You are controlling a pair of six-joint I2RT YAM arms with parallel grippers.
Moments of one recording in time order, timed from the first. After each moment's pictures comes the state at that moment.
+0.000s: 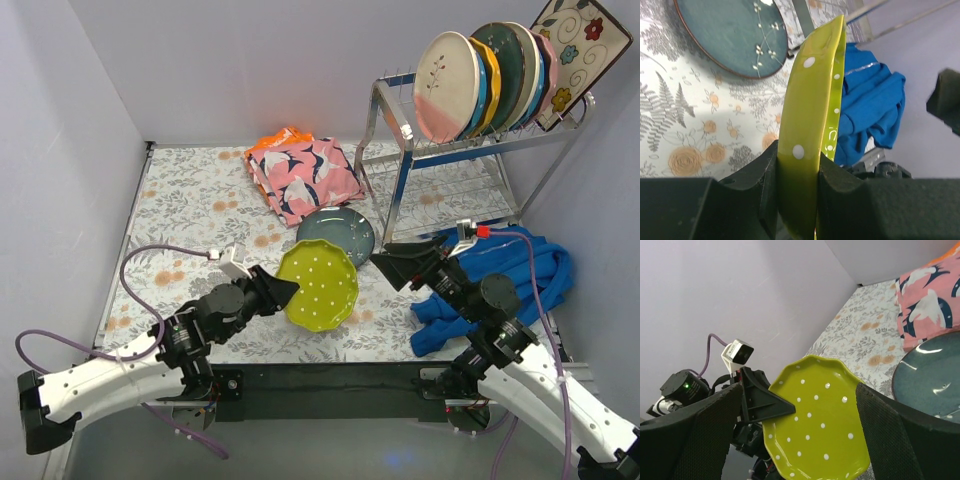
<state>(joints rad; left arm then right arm) -1.10 0.54 0.45 -0.21 -0.43 -1.03 0.72 0.48 0.43 0.25 -0.13 0.80</state>
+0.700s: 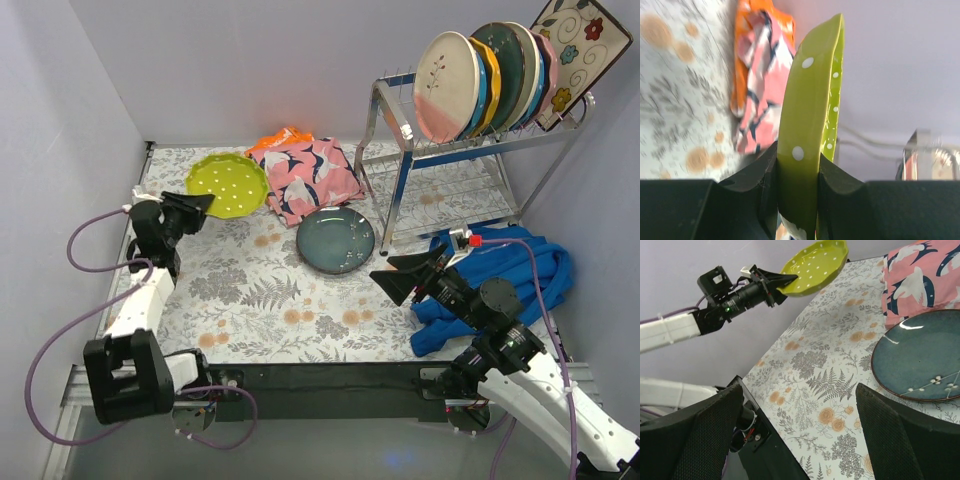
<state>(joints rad) 0.12 1.10 0.64 0.21 0.33 -1.15 0.72 0.36 0.43 0.04 -0.17 0.68</state>
